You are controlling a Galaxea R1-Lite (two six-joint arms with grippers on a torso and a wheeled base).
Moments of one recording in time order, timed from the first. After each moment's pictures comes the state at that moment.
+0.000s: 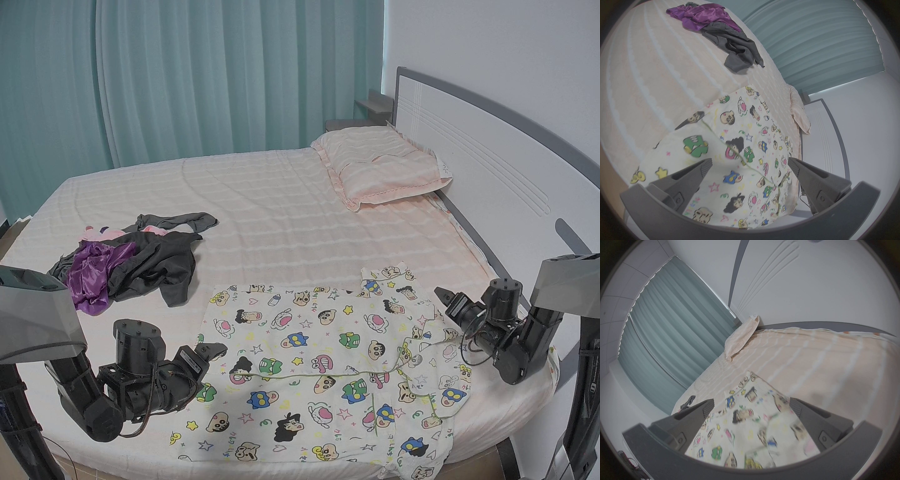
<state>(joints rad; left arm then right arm) -0.37 2.03 -0.28 -1.15 -0.05 -1.18 0.16 2.30 -0.61 -1.36 -0.10 0.72</state>
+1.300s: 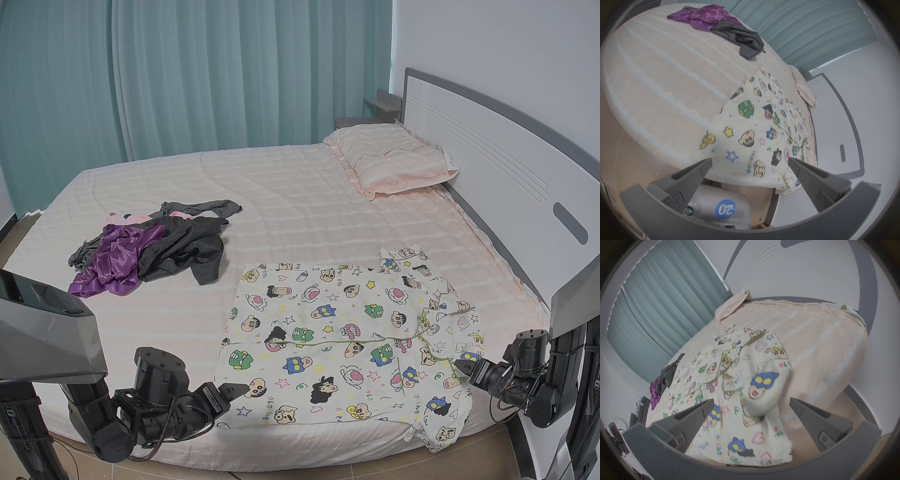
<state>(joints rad) -0.50 2.07 -0.21 -1.14 -0.04 -1.05 0.09 2.28 -0.08 -1.55 -0.03 0.58</state>
